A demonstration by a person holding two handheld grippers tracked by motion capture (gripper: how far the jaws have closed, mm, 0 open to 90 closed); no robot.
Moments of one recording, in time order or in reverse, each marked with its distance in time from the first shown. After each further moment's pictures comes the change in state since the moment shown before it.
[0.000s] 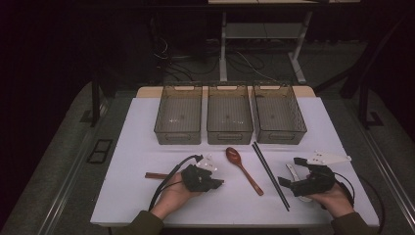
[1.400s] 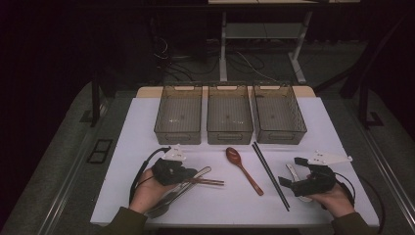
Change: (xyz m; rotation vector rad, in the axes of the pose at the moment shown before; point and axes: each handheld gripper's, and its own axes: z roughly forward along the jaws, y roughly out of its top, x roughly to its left) left arm 0.014 -0.029 -0.066 -0.094 0.106 -0.114; right arm 0.000 0.000 -0.002 -0.003 0.002 0.005
